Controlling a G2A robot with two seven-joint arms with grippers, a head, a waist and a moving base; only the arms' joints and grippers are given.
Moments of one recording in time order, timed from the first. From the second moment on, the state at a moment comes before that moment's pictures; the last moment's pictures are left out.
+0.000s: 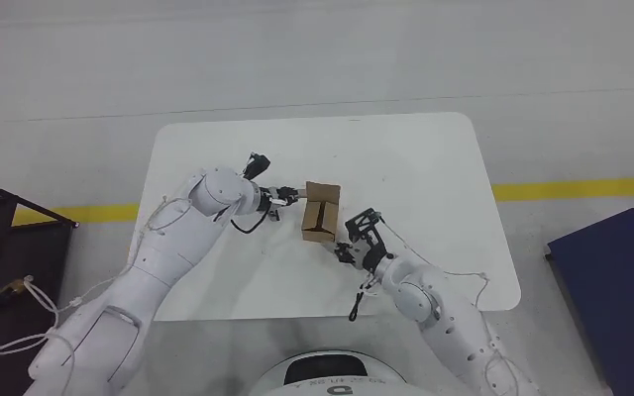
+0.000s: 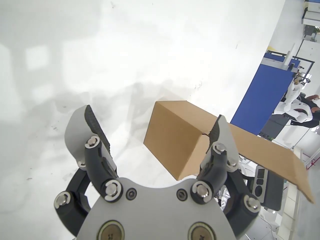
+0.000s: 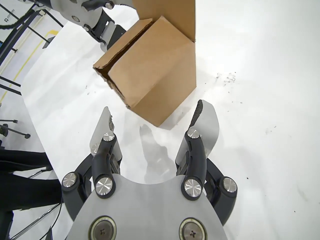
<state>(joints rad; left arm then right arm) 0.80 -1.22 -0.77 -1.08 0.05 0.30 -0.92 -1.60 -1.22 1.13 -1.66 -1.00 -0.19 0.30</state>
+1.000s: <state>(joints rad) 1.11 -1.07 -1.08 -1.45 0.15 0.25 -1.13 -1.47 -1.23 1.18 -1.51 -0.76 -0.21 0.22</state>
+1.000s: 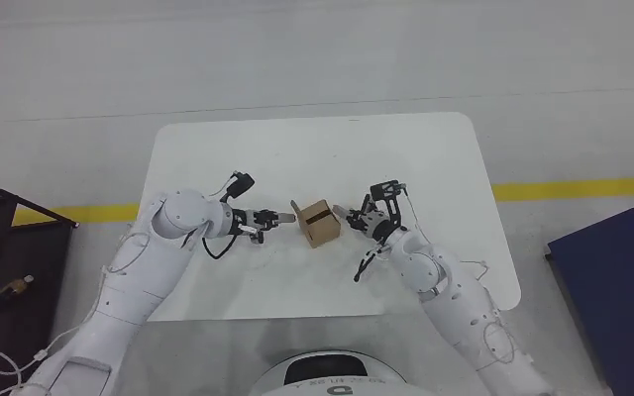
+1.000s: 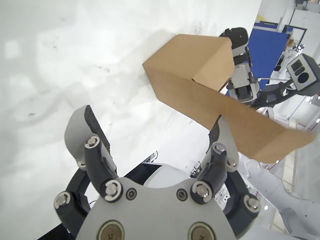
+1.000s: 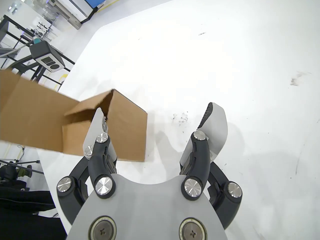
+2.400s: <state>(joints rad) 1.07 -1.09 -0.96 -1.49 0.23 0.33 -1.03 -1.53 -1.24 1.20 -1.50 0.06 -0.51 0.50</state>
